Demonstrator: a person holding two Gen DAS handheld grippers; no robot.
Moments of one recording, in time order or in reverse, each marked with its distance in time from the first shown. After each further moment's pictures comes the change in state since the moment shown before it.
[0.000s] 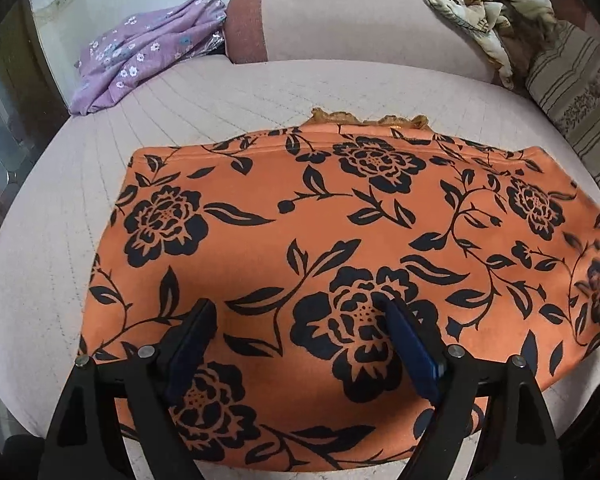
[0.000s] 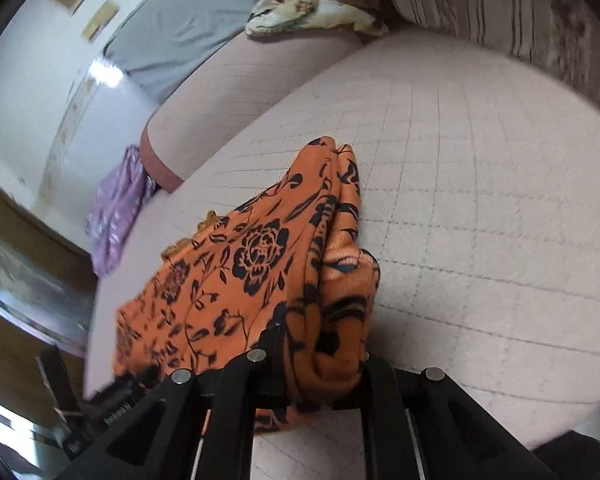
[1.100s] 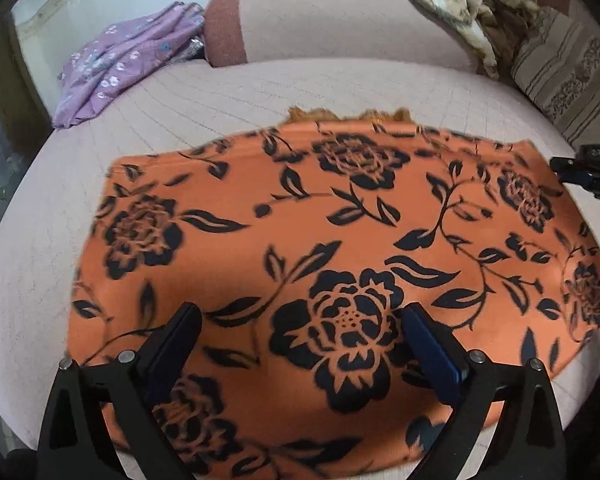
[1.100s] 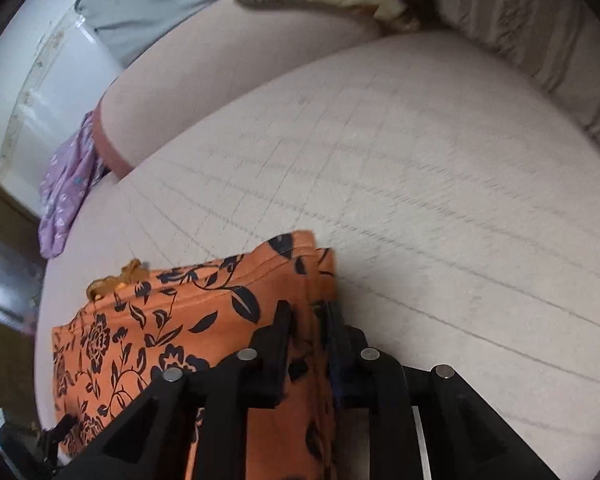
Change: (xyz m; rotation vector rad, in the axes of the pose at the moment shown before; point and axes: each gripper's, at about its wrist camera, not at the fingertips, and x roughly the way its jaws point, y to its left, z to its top) left arm 0.003 -0.006 0.003 0.053 -0.015 -0.032; right arm 0.098 -0.002 0.115 -0.131 0.093 -0.138
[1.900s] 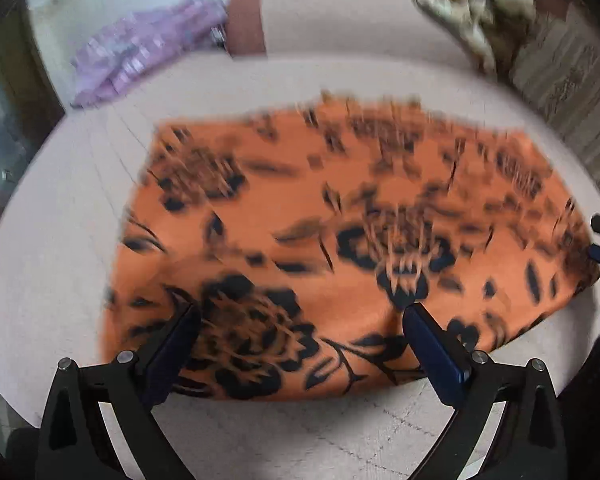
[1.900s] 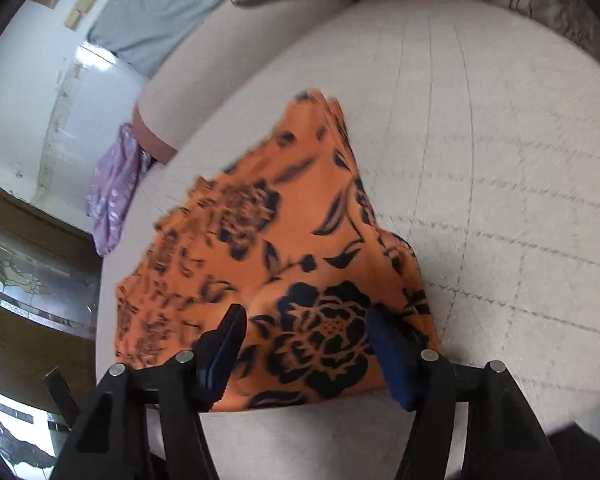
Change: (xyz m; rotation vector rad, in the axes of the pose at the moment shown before) left arm -0.031 0.037 -0.036 -0.024 -0.017 -0.012; right arm -0.069 0.004 -0.129 0.143 0.026 0.204
